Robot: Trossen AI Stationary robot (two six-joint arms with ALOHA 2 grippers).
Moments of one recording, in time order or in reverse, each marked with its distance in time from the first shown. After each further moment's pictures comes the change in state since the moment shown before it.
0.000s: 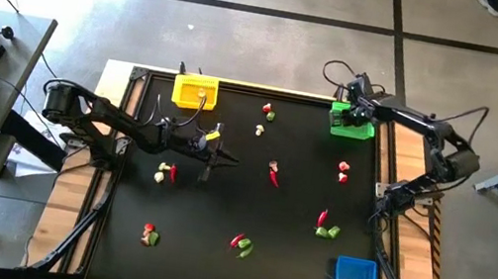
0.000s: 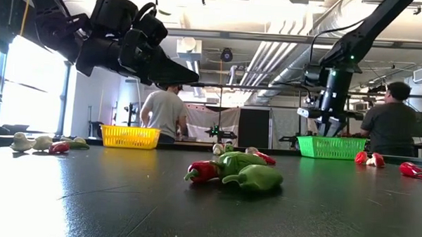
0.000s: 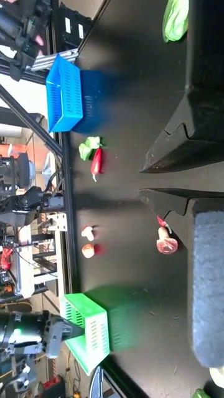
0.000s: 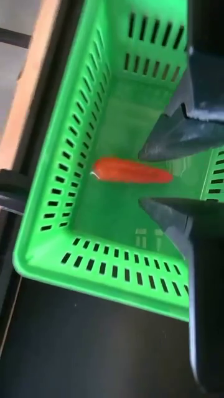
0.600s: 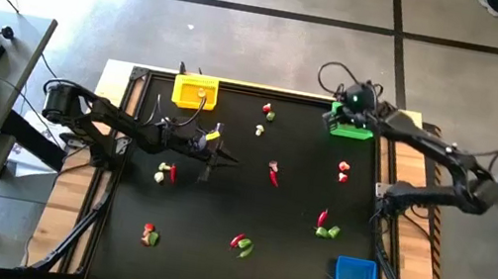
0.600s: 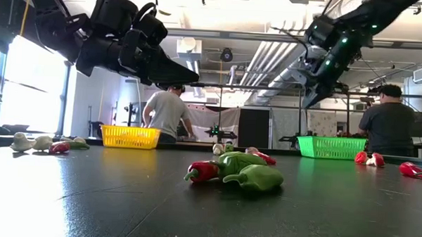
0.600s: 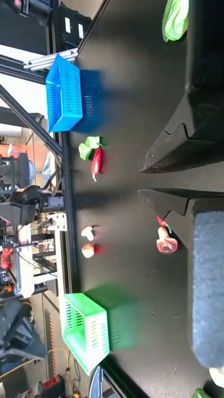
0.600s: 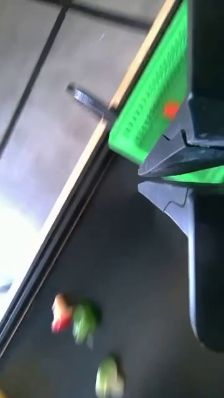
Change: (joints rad) left arm 0.001 0.000 0.000 0.000 0.000 0.000; right arm 0.276 -0.334 -0.116 0.186 0.078 -0.093
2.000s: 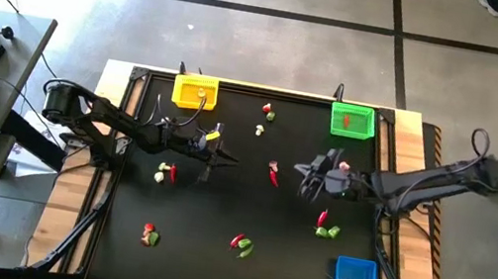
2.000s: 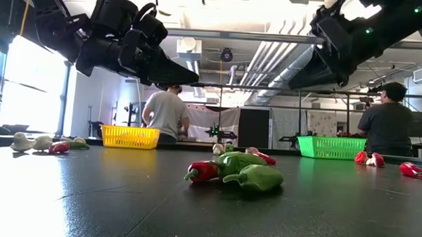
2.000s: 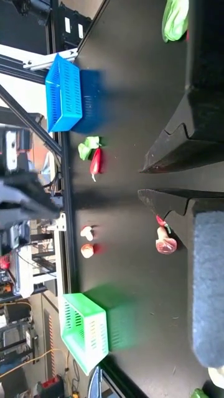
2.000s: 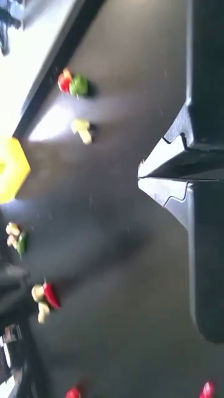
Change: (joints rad) left arm 0.000 0.000 0.000 -0.005 0.000 -0.002; right arm 0.935 -0.072 -0.261 0.385 0.347 0.277
